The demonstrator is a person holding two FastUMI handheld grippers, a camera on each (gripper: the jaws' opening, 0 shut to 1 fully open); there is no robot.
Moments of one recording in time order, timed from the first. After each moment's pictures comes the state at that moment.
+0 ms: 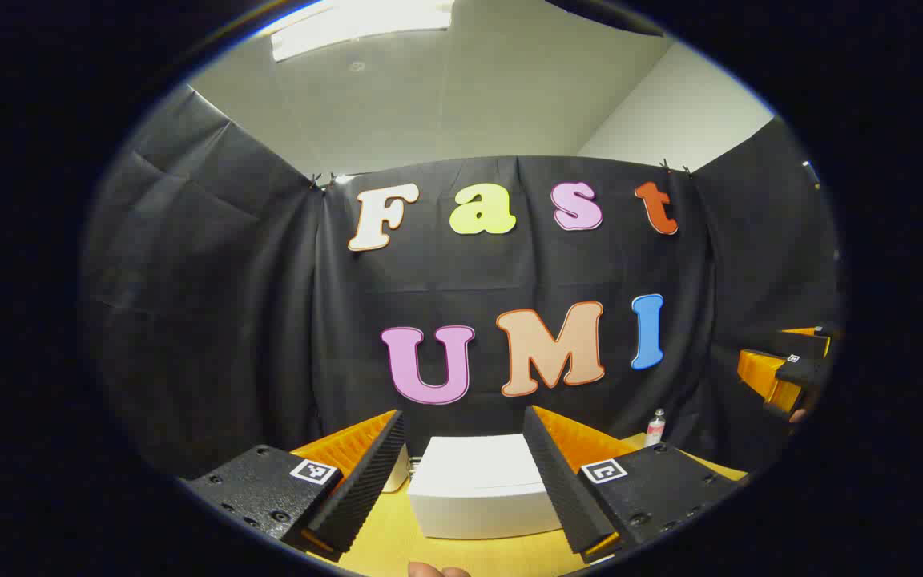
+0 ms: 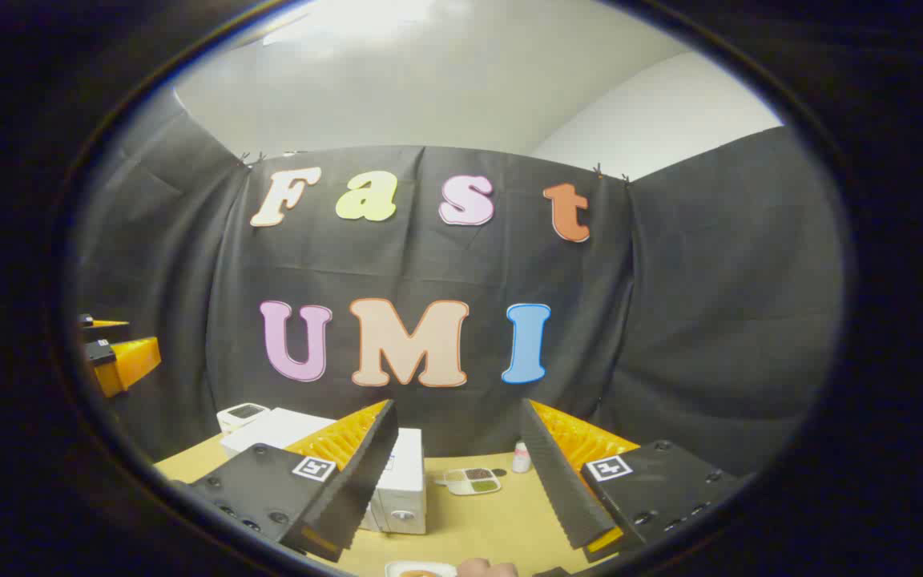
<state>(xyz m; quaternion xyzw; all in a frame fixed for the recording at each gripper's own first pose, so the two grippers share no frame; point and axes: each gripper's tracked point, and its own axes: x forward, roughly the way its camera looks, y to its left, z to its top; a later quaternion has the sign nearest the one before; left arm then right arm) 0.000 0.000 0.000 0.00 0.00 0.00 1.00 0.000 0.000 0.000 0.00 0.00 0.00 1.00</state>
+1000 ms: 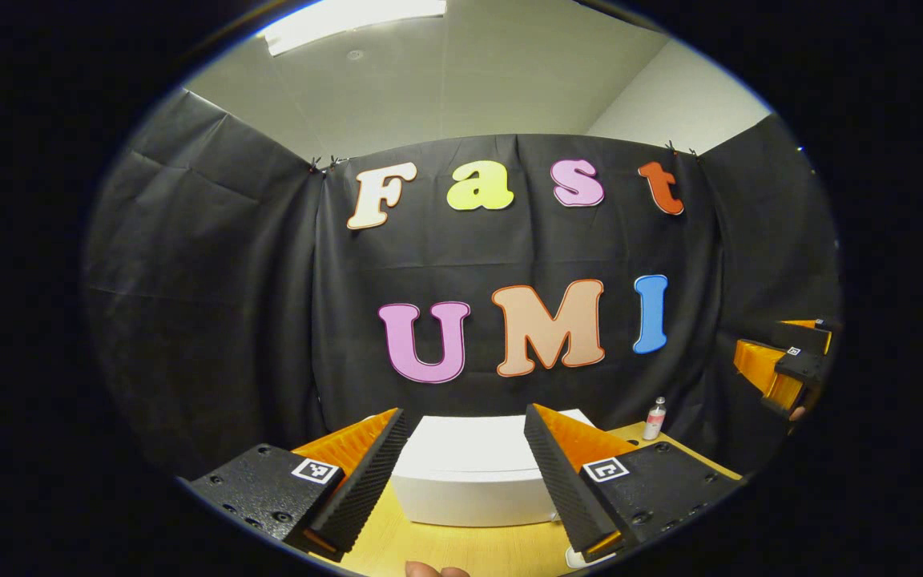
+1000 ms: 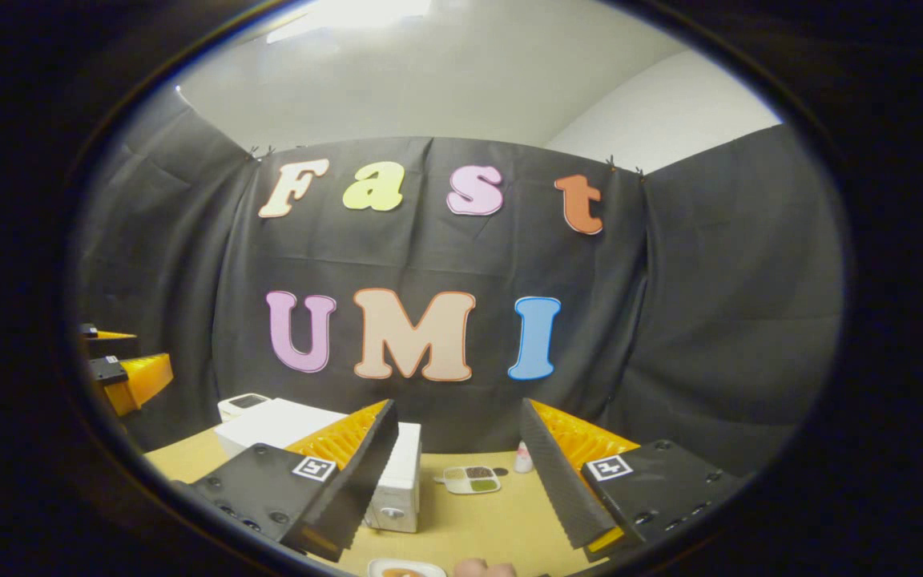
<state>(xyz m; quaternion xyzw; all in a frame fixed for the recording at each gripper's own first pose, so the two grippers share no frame) 0.005 -0.039 -0.023 0.00 0.03 0.02 1.00 0.029 -0.018 -0.019 -0.01 0.01 0.03 1.00</state>
